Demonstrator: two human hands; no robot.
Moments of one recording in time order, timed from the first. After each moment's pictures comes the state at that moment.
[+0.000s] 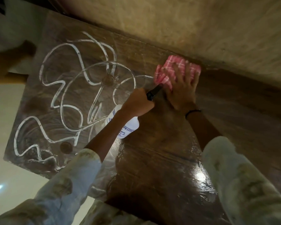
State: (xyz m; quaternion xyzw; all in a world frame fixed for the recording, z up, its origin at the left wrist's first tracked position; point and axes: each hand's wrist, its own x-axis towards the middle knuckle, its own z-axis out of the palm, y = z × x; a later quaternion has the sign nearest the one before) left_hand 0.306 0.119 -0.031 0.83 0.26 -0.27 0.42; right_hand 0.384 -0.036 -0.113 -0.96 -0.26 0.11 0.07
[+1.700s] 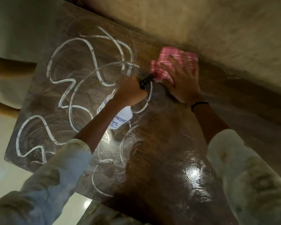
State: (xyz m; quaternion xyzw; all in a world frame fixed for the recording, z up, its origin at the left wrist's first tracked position) left_hand 0.321 0.209 -0.037 0.84 0.27 -0.24 0.39; right_hand 0.416 0.032 -0.112 -0.92 -0.37 0.11 0.05
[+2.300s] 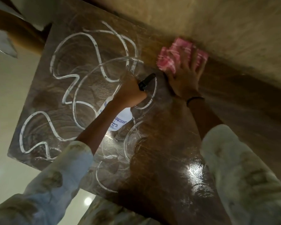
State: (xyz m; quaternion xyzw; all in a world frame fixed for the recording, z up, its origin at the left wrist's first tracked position) left_hand 0.298 0.218 -0.041 0.80 0.29 -0.26 0.45; right_hand 0.405 0.055 -0.103 -0.96 -0.23 0.14 0.04
